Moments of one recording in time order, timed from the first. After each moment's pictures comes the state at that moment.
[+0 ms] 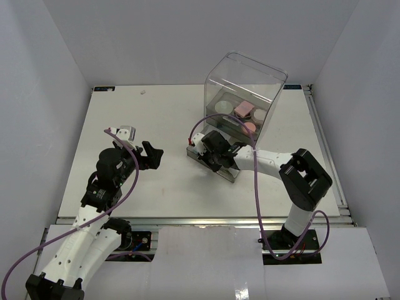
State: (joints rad) left arm -0.32 0.64 0.61 -0.21 0.09 -0.30; right arm 0.84 1.75 1.10 -0.29 0.03 -0.16
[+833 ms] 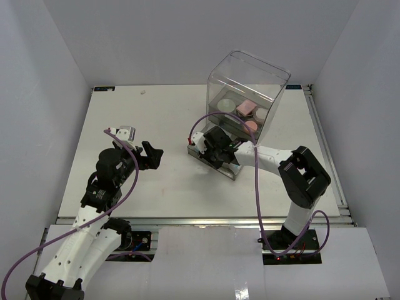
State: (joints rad) left arm -0.32 0.63 0.61 -0.21 0.08 -0.30; right arm 0.80 1.77 1.14 -0.33 -0.05 -0.31
